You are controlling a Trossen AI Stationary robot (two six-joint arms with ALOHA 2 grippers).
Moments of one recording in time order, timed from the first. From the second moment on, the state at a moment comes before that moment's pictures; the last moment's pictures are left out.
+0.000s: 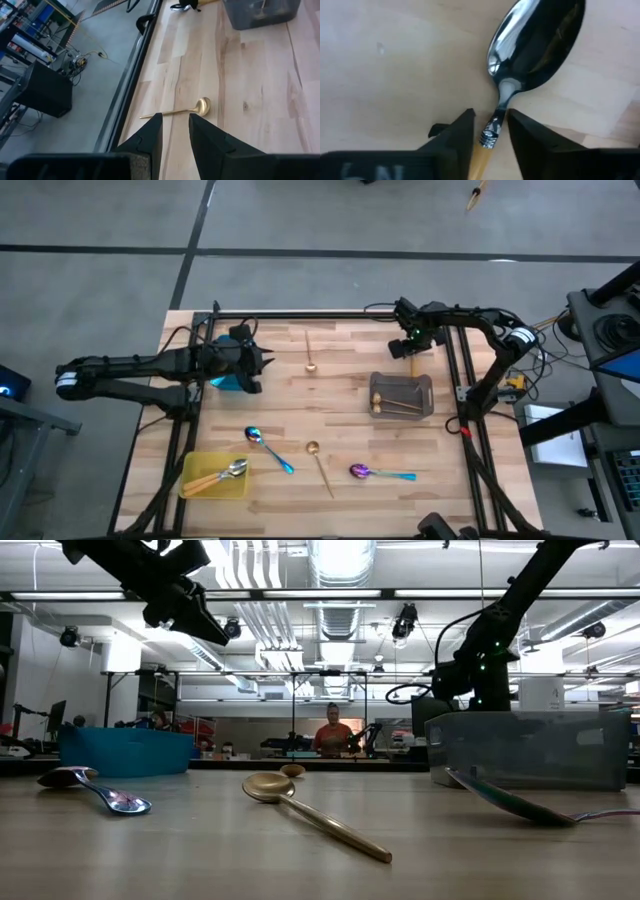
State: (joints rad) left arm 0.17 0.93 0.70 -0.32 -0.34 0.38; right arm -0.89 1.71 0.93 -0.74 0.03 0.40
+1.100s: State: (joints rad) left arm 0.17 0.93 0.69 -0.12 -0.19 0.19; right arm -0.63 1.22 0.82 0.00 0.04 0.34
